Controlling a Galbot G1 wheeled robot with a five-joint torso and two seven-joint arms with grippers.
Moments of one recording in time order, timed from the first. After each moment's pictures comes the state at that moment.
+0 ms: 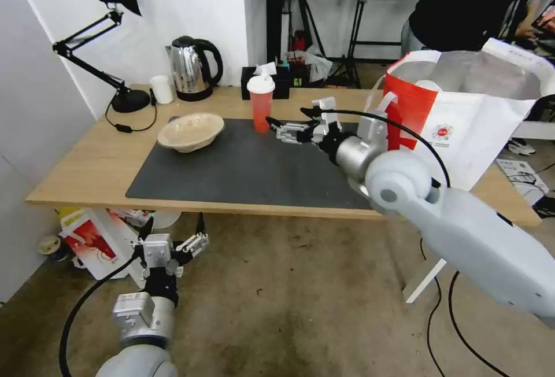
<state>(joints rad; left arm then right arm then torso) 1.76 -1.43 -0.48 -2.32 -0.10 0.11 -0.22 -0.36 0.89 -0.29 1.91 1.17 -0.33 0.33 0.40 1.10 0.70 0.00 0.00</state>
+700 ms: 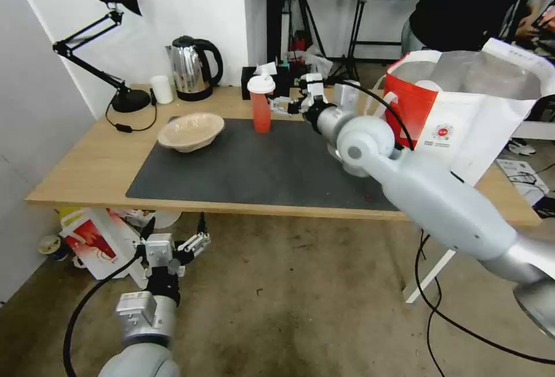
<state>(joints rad) 1.75 -1.44 -0.47 -2.31 -0.10 0.11 -0.22 -0.18 1.05 -0.37 1.60 1.19 -0.37 0.38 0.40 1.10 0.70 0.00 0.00</state>
